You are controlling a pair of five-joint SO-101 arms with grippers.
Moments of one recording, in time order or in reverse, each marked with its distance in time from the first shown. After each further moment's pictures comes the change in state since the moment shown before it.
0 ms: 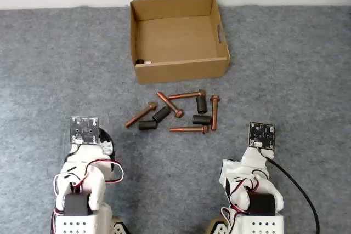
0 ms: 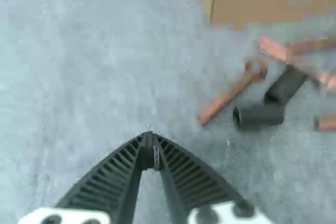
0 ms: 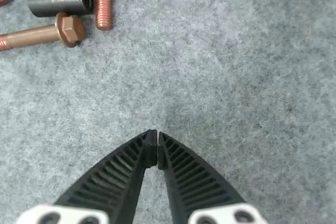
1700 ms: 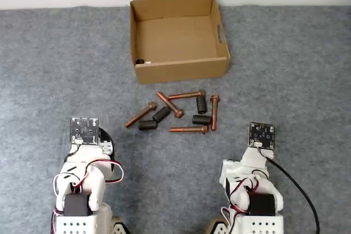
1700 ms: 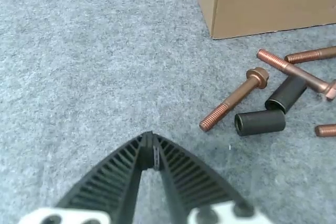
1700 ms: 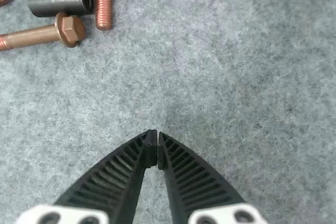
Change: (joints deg) left arm 0.0 -0.2 0.0 0.0 0.0; right arm 0.0 0.0 0.0 0.0 0.0
